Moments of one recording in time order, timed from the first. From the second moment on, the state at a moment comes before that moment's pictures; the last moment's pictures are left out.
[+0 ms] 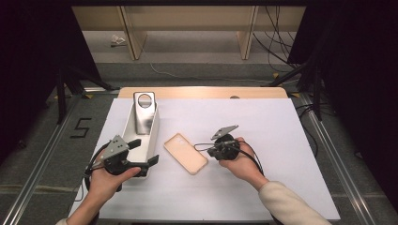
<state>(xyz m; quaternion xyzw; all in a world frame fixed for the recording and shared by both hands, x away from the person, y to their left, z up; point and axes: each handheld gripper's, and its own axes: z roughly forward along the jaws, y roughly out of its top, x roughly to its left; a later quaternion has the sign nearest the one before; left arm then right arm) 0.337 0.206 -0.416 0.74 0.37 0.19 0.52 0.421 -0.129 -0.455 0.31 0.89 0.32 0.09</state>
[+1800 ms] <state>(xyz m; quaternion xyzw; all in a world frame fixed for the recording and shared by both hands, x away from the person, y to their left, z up) 0.336 0.205 -0.416 0.75 0.36 0.19 0.52 0.409 -0.100 -0.454 0.28 0.92 0.25 0.09</state>
